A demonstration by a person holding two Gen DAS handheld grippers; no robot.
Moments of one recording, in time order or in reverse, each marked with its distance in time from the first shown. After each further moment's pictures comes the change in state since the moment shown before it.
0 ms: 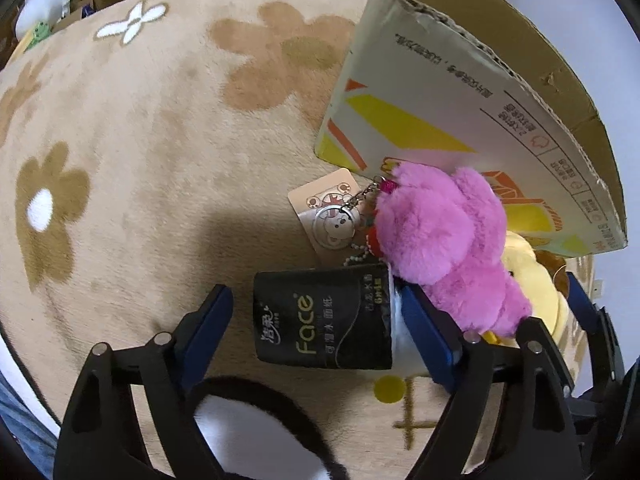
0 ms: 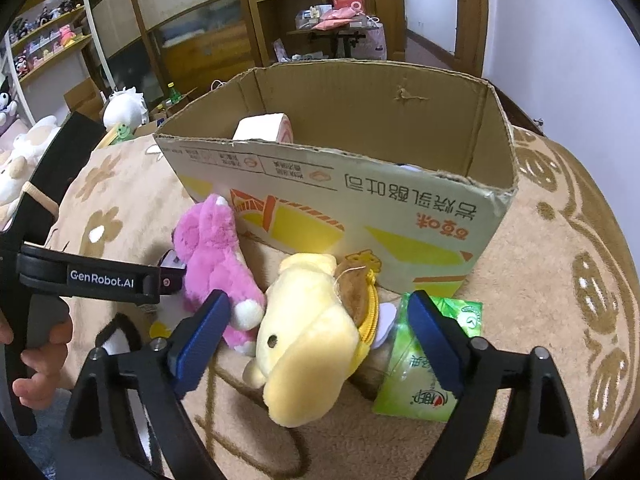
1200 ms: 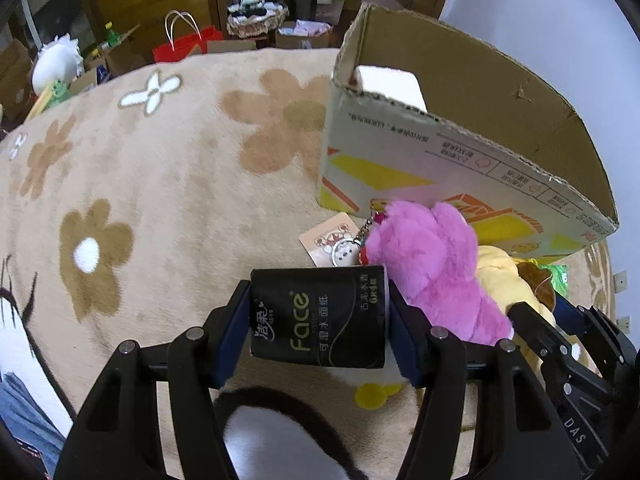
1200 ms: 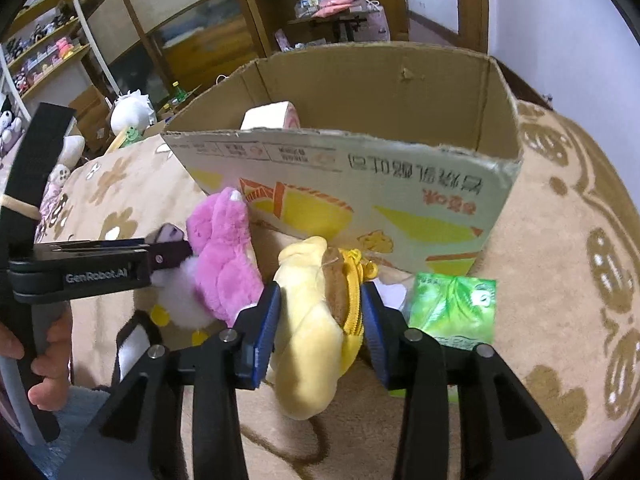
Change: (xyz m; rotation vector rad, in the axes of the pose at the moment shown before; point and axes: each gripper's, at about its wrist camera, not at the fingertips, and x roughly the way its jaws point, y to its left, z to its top) left arm -0.048 -0.025 -0.020 0.105 -0.197 0.117; right arm 0.003 -0.008 -0.002 0.071 0.058 0.079
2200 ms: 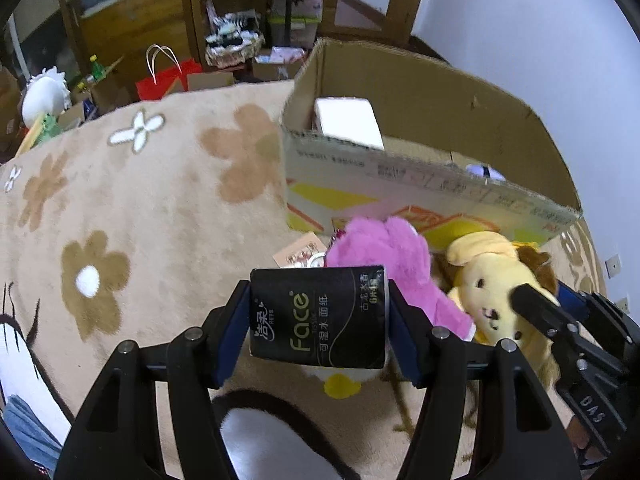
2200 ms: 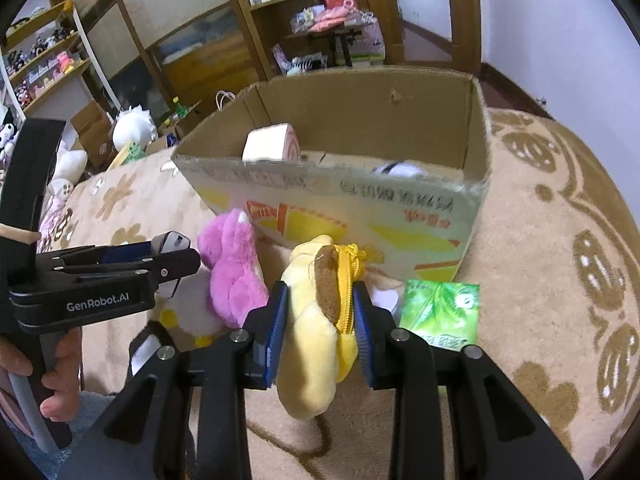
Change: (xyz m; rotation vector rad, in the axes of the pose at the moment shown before) left arm -0.023 -0.016 -0.003 0.069 -0.097 -0.046; right arm -0.032 -0.001 0.002 0.020 -0.081 -0.012
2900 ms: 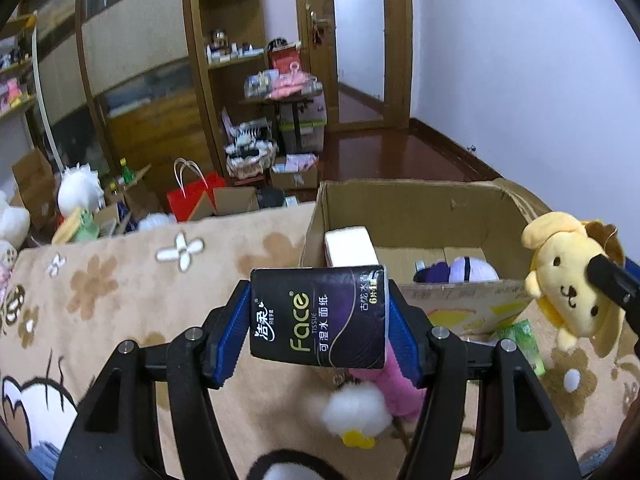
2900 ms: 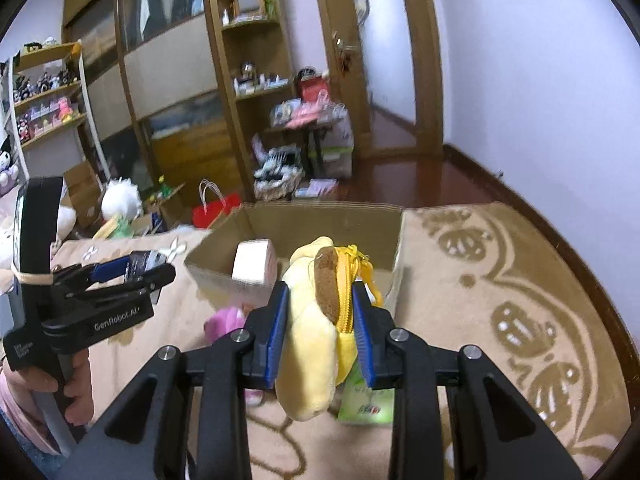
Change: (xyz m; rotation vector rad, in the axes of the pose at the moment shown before) left arm -0.073 -0.021 0.016 0.116 -0.386 0.115; right arm -0.097 0.004 0.018 -0.008 -0.338 -0.131
